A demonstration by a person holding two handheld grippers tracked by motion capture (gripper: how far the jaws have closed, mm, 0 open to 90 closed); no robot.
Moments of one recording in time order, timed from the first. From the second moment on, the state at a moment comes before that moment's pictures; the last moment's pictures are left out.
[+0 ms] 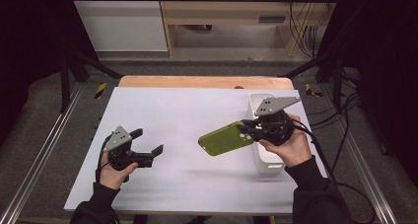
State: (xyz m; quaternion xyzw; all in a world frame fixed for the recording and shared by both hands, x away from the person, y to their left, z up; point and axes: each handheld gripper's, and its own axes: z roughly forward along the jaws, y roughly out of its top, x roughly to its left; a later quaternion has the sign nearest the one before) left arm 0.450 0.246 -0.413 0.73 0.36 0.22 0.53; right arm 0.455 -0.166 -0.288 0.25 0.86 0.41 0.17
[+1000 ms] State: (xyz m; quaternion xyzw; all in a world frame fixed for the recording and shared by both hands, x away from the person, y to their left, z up) left arm 0.451 0.260 -0.421 0.73 0.37 0.22 0.53; right arm 0.450 -0.175 -0.256 0.24 0.86 0.39 0.23
